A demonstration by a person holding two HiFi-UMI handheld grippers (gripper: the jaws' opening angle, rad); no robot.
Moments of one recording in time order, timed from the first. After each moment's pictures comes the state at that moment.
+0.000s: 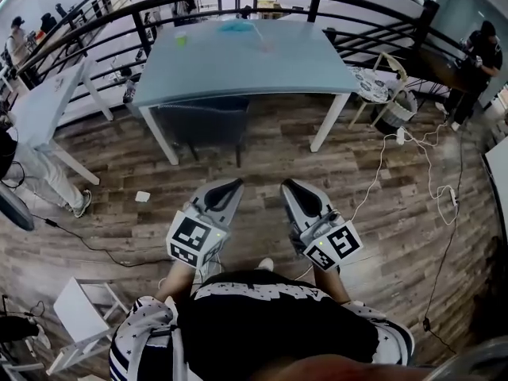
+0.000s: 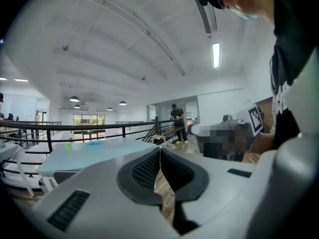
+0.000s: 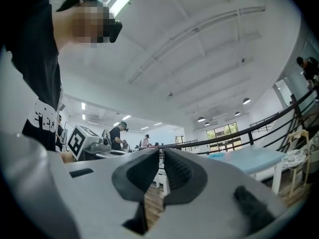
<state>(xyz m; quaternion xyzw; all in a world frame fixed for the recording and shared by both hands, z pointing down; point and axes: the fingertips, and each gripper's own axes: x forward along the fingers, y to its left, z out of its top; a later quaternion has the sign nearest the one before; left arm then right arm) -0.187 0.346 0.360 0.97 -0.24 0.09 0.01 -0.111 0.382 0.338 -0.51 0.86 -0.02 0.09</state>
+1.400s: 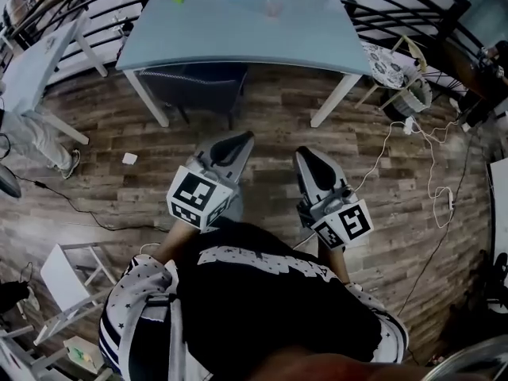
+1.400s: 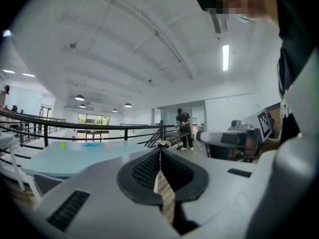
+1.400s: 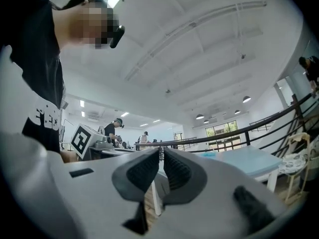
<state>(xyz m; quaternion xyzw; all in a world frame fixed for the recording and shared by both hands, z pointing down) -0.064 0.251 0.368 0.96 -0.26 0.06 0.03 0.011 0.300 0.353 -0.51 0.86 -0.02 0.07</state>
